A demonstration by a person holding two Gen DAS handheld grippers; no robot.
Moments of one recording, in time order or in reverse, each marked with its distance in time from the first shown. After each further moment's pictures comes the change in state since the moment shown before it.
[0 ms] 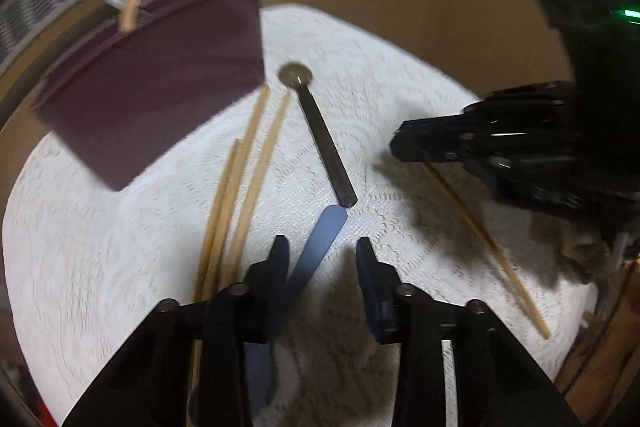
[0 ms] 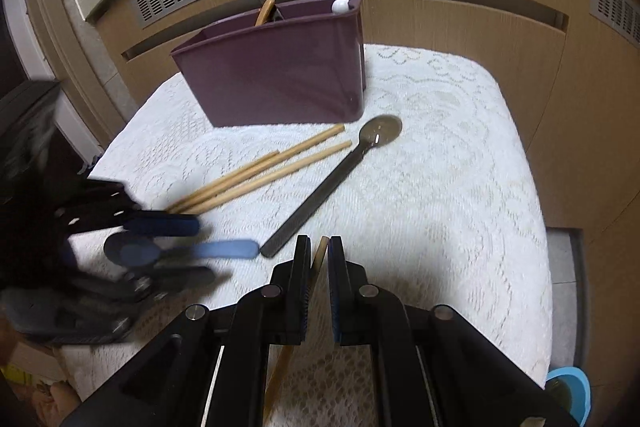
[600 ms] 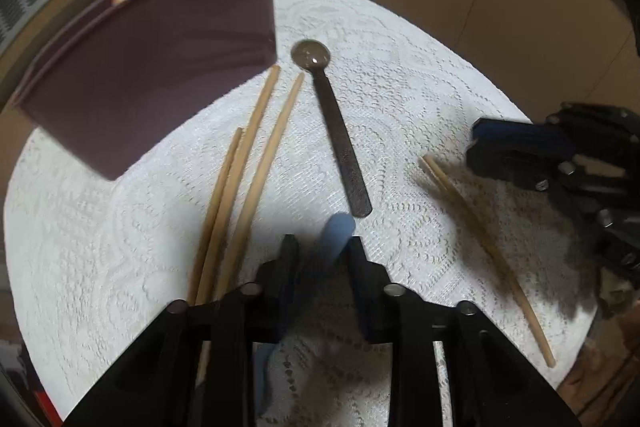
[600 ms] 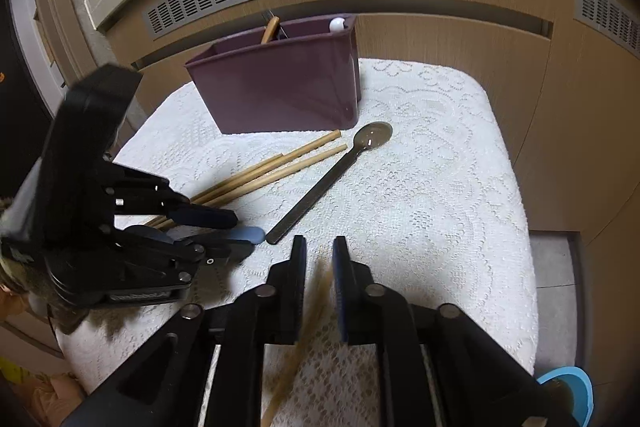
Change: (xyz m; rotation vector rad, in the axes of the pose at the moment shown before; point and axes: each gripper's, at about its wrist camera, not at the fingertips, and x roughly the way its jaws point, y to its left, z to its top) left arm 0.001 0.000 0.001 -0.092 0.045 0.059; right arm -0.030 -0.007 -0.015 -0.007 -0.066 0.002
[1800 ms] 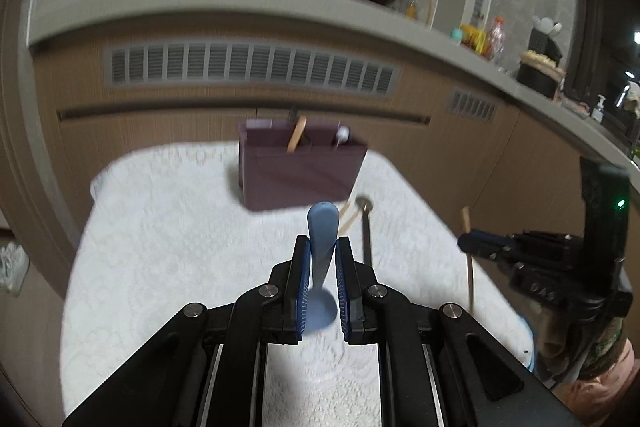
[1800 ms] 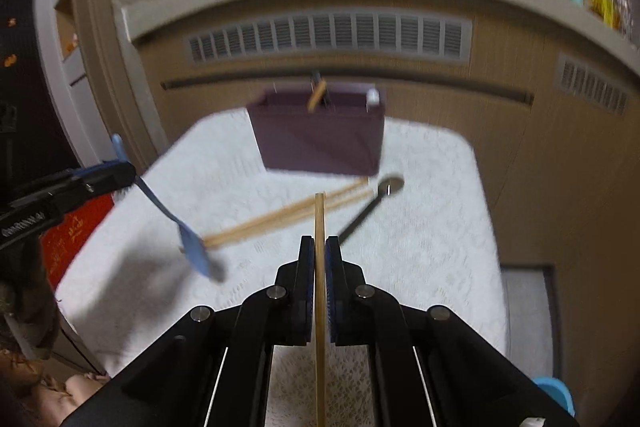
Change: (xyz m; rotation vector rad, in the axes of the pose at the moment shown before) left arm -0.192 0.024 -0.098 -0.342 -0.580 0.062; right arm -0.092 0.068 0.008 -0.094 -0.168 -0.057
